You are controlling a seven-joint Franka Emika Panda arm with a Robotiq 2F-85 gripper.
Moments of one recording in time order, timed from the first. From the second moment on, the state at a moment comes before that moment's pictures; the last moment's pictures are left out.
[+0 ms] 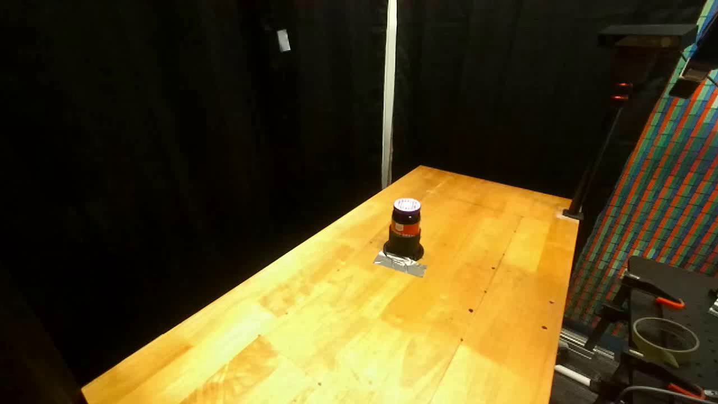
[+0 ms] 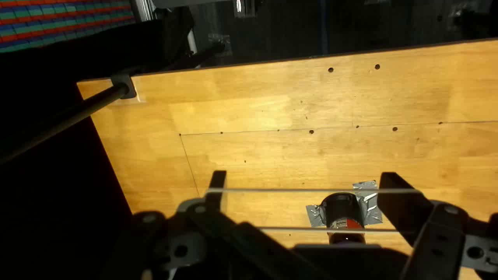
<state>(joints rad) 0.01 -0.99 0.19 -2.58 -0.09 1.76 0.21</state>
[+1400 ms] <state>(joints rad) 0.07 -0.21 0.00 -2.35 0.06 2.12 -0.15</state>
